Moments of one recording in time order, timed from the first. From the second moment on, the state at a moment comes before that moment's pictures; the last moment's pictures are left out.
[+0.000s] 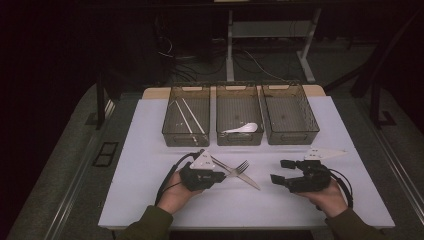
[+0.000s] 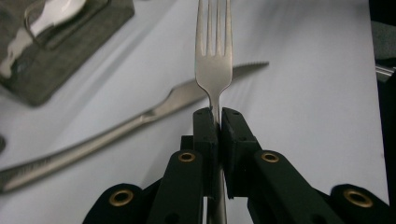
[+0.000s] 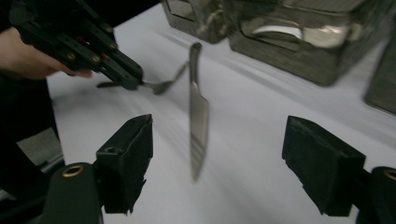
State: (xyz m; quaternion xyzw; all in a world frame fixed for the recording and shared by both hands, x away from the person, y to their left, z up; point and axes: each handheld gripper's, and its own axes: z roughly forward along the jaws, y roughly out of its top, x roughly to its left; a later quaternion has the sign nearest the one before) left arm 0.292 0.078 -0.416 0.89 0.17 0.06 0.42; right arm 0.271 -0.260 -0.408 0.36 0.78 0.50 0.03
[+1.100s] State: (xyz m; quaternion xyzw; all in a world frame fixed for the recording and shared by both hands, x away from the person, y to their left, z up) left arm 0.286 0.048 -0.398 0.84 0.20 0.10 0.49; right arm 0.313 -0.221 -0.387 0.36 0.72 0.59 -0.02
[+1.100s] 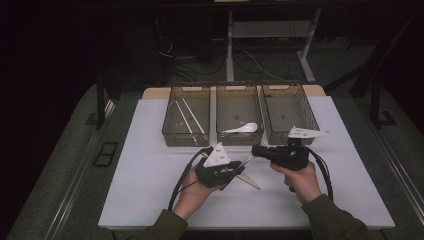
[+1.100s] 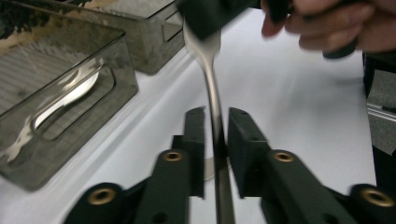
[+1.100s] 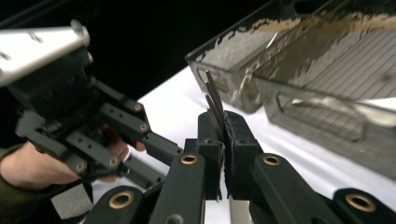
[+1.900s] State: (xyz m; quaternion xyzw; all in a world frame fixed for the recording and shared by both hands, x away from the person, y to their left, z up) left arm 0.274 0.147 -0.418 0.83 0.25 0.08 0.49; right arm 0.377 -0.336 -0.320 0.44 0.67 0.59 0.12
